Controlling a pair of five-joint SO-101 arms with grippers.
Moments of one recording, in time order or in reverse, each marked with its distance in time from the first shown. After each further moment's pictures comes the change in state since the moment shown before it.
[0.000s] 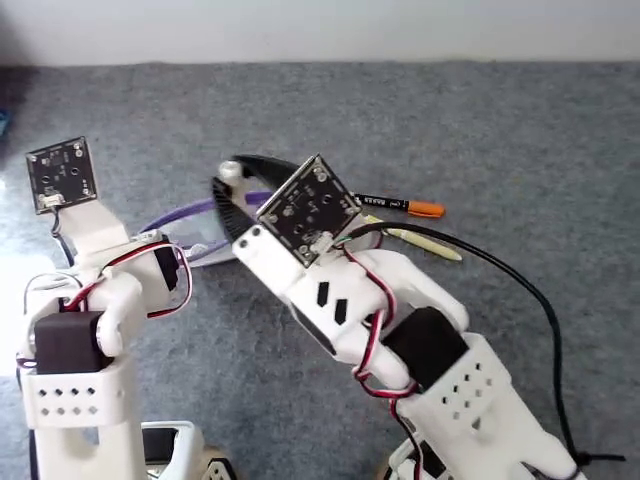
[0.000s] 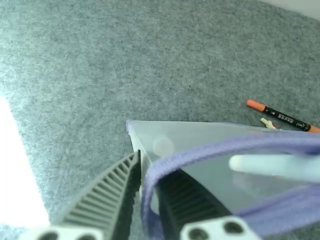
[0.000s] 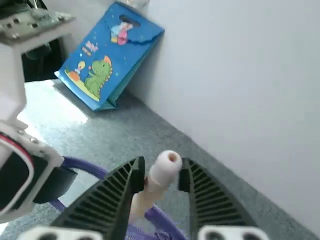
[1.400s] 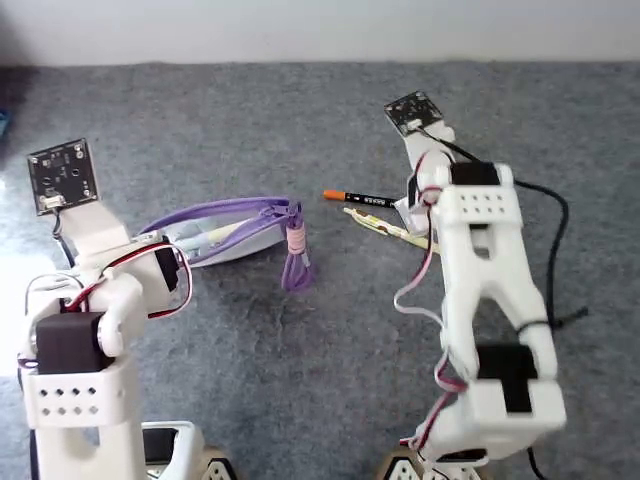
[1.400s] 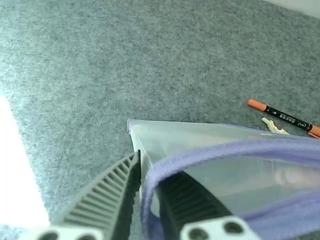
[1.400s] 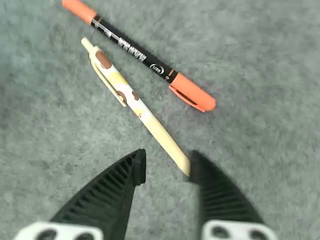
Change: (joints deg) left arm 0.0 -0.1 1.1 -0.5 0.0; right arm 40.9 51.3 -20.0 26.8 13.5
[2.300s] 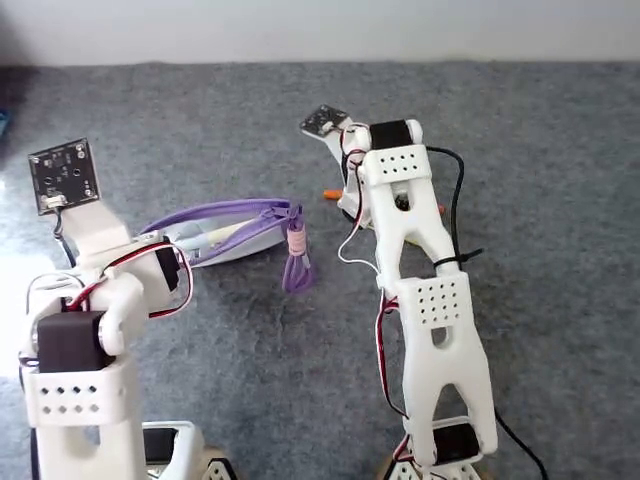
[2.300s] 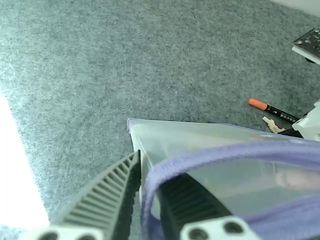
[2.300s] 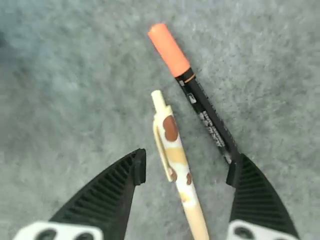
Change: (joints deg) left arm 0.0 0.0 0.4 -0.4 0.0; right arm -10.2 56.6 -72.2 31.0 9.1
